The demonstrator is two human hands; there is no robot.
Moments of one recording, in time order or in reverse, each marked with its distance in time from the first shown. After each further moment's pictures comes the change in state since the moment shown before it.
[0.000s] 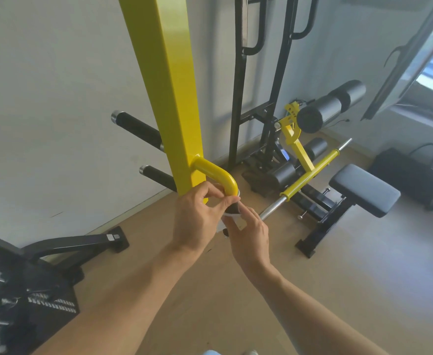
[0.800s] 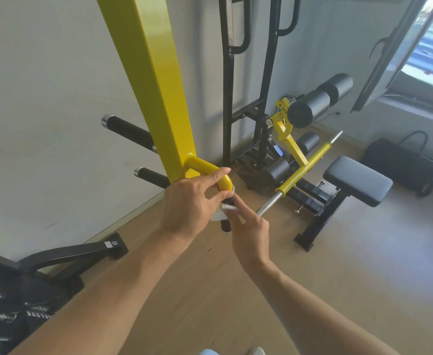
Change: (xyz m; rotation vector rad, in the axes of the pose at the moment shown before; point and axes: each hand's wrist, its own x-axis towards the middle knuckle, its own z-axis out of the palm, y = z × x) left_hand 0.028 0.003 -0.013 0.274 -0.156 0.290; right_hand 0.001 -0.001 -0.006 0.200 0.067 0.071
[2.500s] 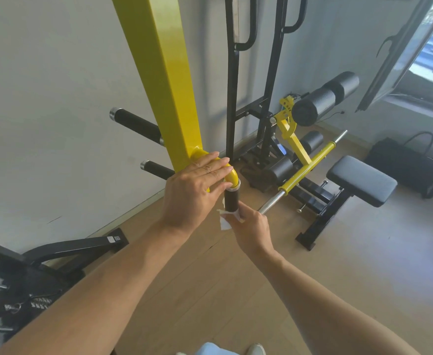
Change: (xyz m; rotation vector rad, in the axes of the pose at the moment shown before) left_hand 0.002 -0.013 0.001 0.060 0.067 0.233; right_hand 0.011 0.020 -0.002 -0.292 -0.146 -0.046
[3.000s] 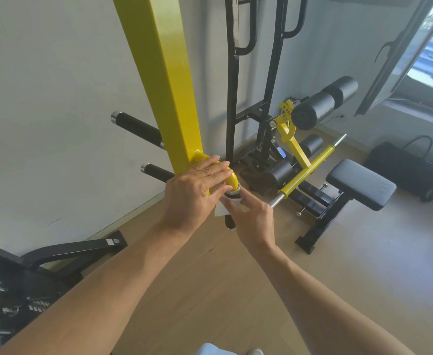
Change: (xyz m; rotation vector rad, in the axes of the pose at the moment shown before) left_hand 0.001 -0.002 0.001 -0.027 0.007 -0.028; right_hand 0.011 -0.028 -0.013 0.221 0.105 -0.059
